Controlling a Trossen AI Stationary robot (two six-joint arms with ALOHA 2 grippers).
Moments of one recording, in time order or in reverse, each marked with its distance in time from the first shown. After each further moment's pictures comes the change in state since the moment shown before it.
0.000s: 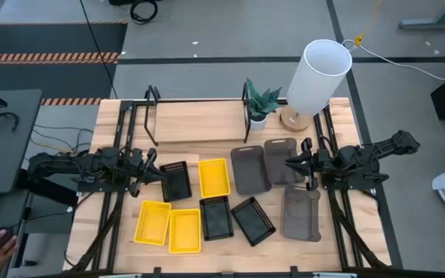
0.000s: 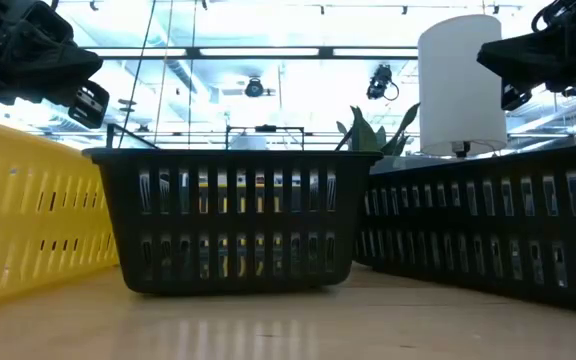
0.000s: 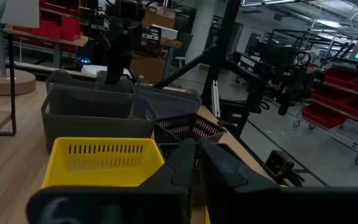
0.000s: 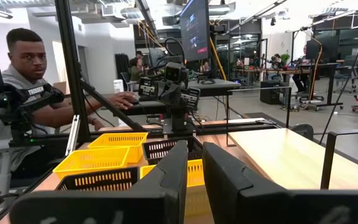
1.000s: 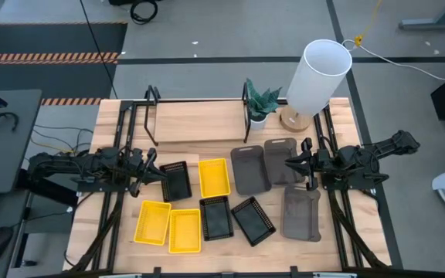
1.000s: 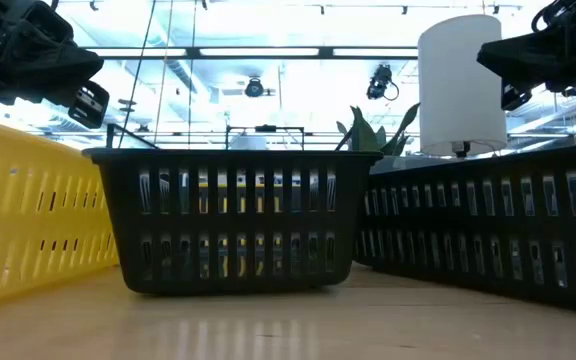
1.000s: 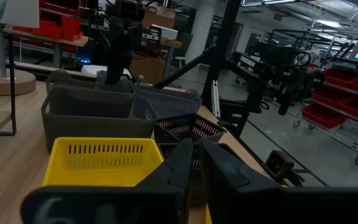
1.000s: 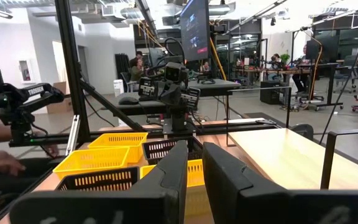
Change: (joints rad) left arm 0.000 0.000 0.000 0.000 0.000 0.000; right arm 0.000 0.000 0.000 0.000 0.000 0.000
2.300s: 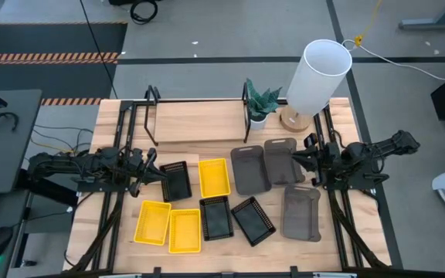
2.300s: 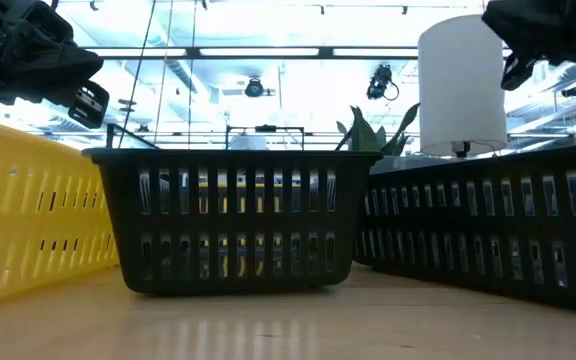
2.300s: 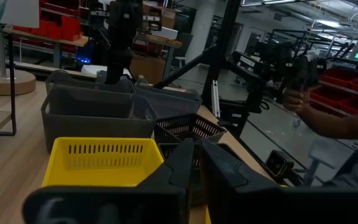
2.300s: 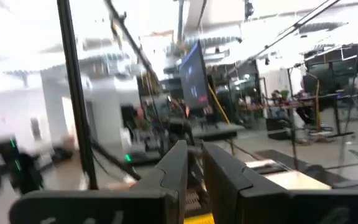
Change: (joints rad) left arm 0.000 0.000 0.000 0.000 0.000 0.000; right arm 0.000 0.000 0.000 0.246 0.000 0.043
